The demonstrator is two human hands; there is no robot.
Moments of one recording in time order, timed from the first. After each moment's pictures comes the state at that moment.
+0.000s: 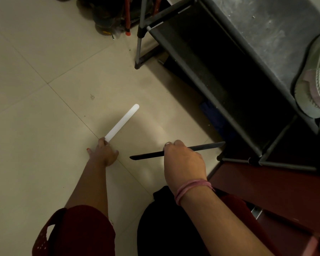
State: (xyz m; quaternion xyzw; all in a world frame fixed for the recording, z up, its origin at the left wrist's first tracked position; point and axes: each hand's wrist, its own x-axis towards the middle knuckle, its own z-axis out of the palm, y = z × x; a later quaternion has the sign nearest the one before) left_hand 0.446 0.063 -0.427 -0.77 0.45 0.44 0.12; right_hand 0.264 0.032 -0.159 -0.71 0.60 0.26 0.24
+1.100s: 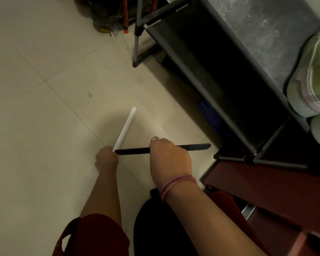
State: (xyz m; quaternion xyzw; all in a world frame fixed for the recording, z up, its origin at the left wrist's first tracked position) left_hand 0.406 0.078 -0.437 -0.87 0.27 0.40 -0.05; right_hand 0.276 0.033 -0.159 -0.74 0.58 0.24 0.24
